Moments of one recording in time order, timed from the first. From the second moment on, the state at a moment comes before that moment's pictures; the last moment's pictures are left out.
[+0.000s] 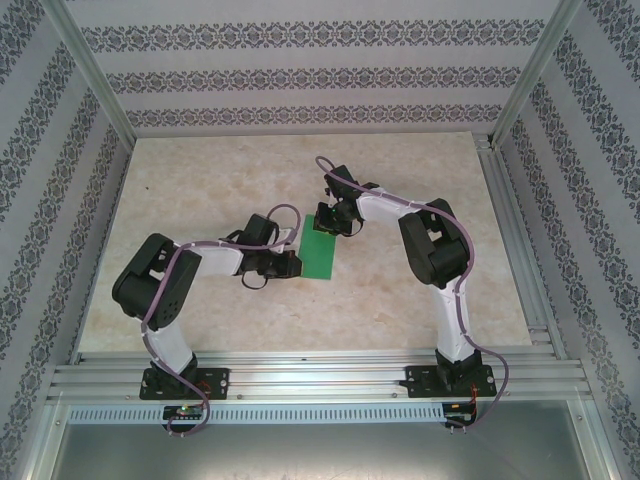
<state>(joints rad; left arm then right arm) -0.49 1.76 0.79 -0.04 0.56 -0.48 0.50 2.19 1.55 -0.49 -0.32 0.63</state>
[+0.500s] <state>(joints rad) -0.46 1.59 0.69 -0.10 0.60 -0.53 0.50 2.20 1.56 -0.50 -0.32 0.63</state>
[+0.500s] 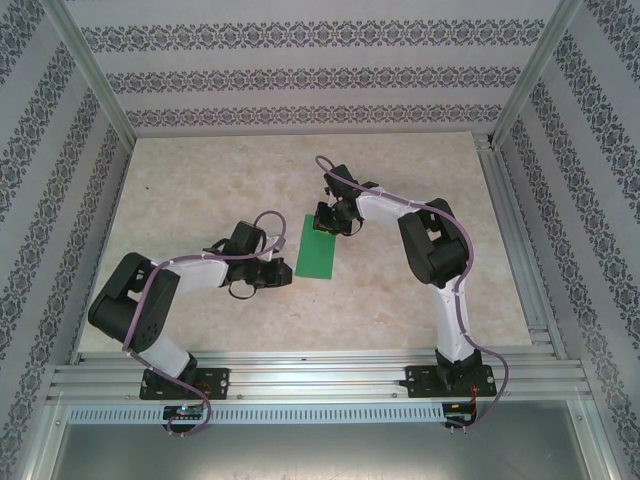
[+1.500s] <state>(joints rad) -0.43 1.84 0.83 0.03 0.69 -0.60 0.51 2.19 1.57 -0.49 -0.33 0.63</state>
